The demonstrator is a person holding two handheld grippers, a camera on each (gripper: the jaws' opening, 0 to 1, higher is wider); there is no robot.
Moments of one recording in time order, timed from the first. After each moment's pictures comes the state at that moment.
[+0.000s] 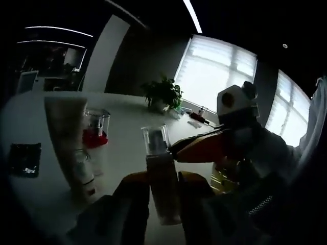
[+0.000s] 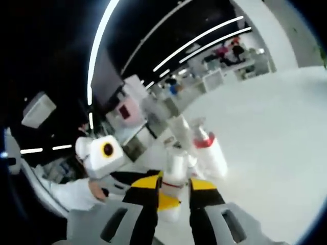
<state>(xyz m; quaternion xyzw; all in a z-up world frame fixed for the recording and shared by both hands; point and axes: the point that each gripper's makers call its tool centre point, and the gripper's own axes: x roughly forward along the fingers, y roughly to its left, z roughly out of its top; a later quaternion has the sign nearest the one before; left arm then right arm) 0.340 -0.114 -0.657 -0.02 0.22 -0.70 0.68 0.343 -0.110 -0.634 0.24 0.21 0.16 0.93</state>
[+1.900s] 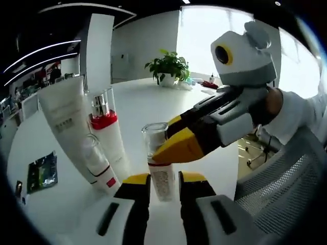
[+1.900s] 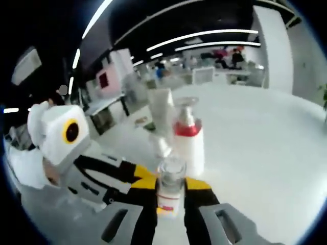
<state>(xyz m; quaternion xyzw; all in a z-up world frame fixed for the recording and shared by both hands) 0.366 -0.108 -0.710 0.14 0.21 -0.66 0.71 0.378 -0.117 -0.690 0.09 0.28 0.08 0.95</state>
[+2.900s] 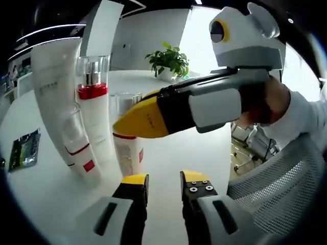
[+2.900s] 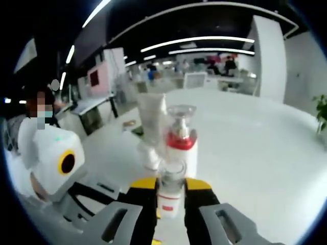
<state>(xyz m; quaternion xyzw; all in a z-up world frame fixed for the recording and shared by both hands) 0.345 -0.115 -0.741 0.10 0.27 -0.67 0.68 0.402 -0.126 -0.691 0.05 0.27 0.04 0.96</state>
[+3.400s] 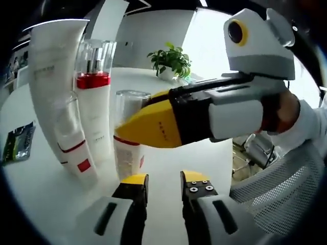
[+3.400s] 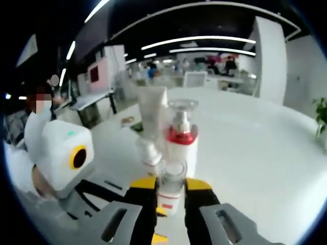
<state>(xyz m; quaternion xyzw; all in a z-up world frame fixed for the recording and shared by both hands) 0.350 -0.123 -0.750 0.07 0.29 -0.67 0.68 0.400 -0.126 -0.699 0.03 0.27 0.03 0.96</state>
